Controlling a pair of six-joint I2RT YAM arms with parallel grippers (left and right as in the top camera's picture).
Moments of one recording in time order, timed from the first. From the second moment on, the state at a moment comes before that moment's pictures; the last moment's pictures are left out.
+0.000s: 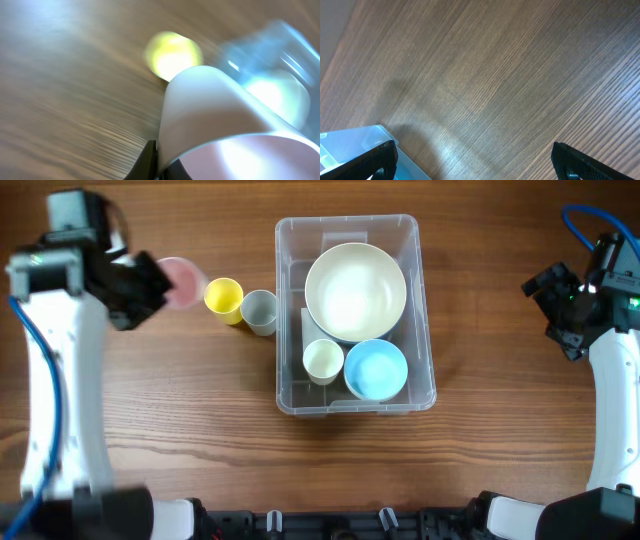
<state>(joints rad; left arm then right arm) 0.05 1.57 1.72 -1.33 0.14 -0.53 -0.28 1.46 1.32 -0.93 0.04 0.70</state>
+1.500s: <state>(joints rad) 0.00 2.02 1.73 -1.20 0.03 -0.47 -0.28 1.46 1.32 -0.93 0.04 0.70</state>
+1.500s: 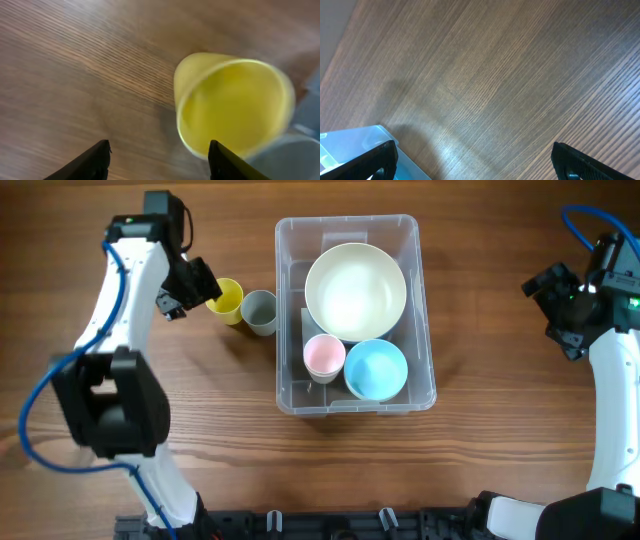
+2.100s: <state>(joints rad) 0.07 1.92 1.72 -1.20 0.03 -0.48 -0.28 1.46 1.32 -0.93 0.04 0.70</state>
